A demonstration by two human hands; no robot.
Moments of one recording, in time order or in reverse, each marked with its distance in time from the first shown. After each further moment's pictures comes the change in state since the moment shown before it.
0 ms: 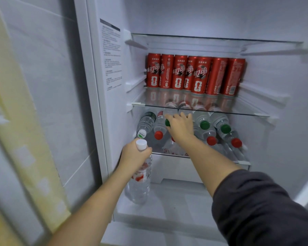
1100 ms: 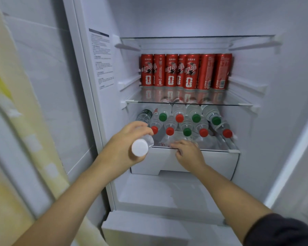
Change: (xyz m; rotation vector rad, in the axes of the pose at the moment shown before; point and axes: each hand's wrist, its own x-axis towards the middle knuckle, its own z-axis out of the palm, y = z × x) left_hand -0.071 0.053 -0.071 0.283 -0.163 0.720; right_hand -0.126 0.035 0.039 0.570 -0.078 0.002
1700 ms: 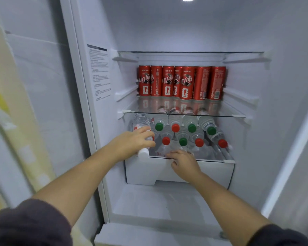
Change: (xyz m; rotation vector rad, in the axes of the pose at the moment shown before) left_hand 0.078 -0.059 0.030 0.789 -0.352 0.446; right_hand 0.006 0.003 -0.004 -0.005 -0.092 0.006
